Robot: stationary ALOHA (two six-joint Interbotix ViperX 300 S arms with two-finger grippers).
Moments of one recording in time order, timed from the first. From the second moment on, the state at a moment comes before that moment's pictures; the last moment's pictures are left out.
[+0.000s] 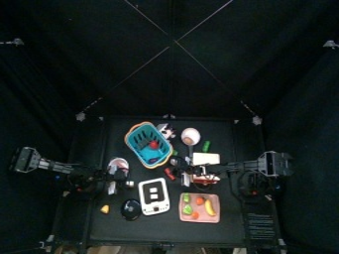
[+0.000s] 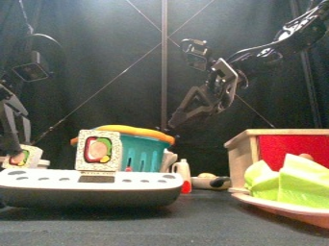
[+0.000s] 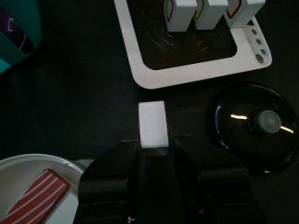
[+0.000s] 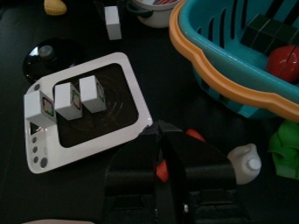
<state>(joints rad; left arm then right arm) -0.05 -0.61 1.35 -0.32 0.01 0.23 -0.14 -0.06 0.75 -0.43 -0.21 0.47</state>
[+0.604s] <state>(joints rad) -0.04 -0.40 1.32 -0.31 -0.07 0.24 -0.14 -0.06 0.75 -0.43 -0.21 0.47</state>
